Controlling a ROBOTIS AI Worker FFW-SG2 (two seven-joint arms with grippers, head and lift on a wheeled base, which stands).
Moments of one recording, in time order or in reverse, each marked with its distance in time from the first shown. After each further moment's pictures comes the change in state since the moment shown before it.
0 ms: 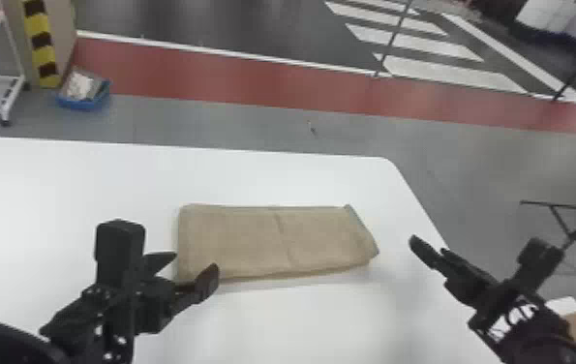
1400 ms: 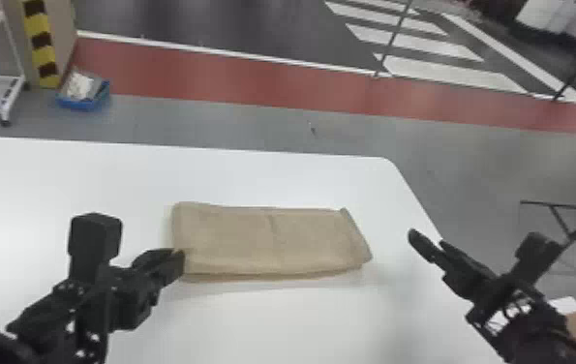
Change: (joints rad) left arm 0.021 0.043 0.055 -0.075 -0.006 0.057 -0.007; right arm -0.012 -0.006 0.017 0.009 -0.001 -0.031 0.000
